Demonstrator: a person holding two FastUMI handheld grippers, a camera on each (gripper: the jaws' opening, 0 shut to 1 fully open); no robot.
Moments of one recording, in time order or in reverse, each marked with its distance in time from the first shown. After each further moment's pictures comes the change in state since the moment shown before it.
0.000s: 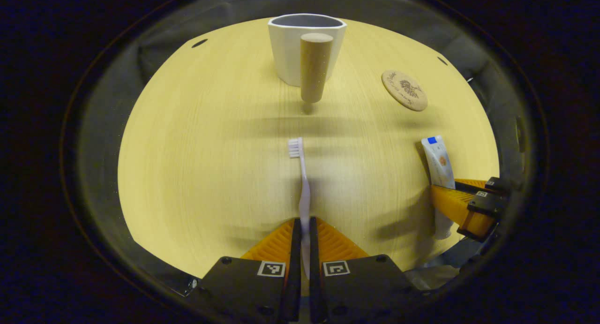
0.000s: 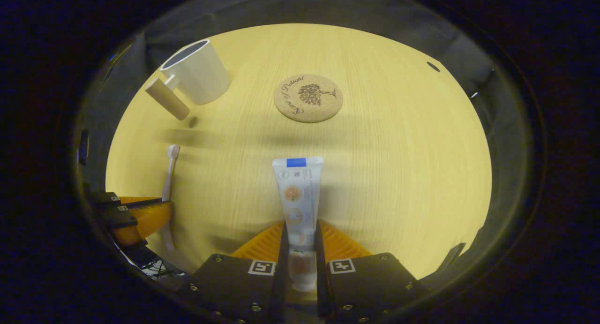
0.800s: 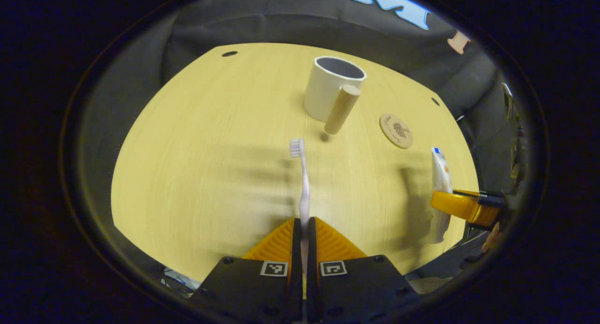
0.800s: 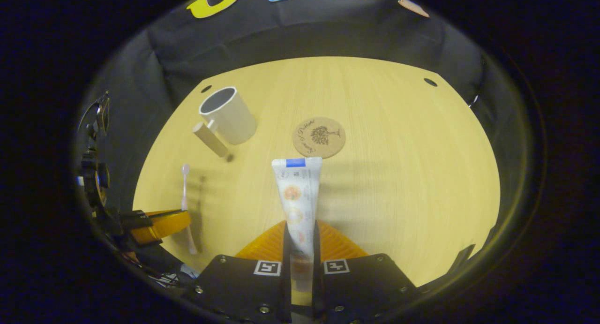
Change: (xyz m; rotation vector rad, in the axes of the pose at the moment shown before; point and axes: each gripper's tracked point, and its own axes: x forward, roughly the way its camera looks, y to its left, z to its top) left arm -0.044 0.026 0.014 -0.143 -0.262 -0.094; right arm -0.053 0.020 0.033 0.049 -0.239 0.155
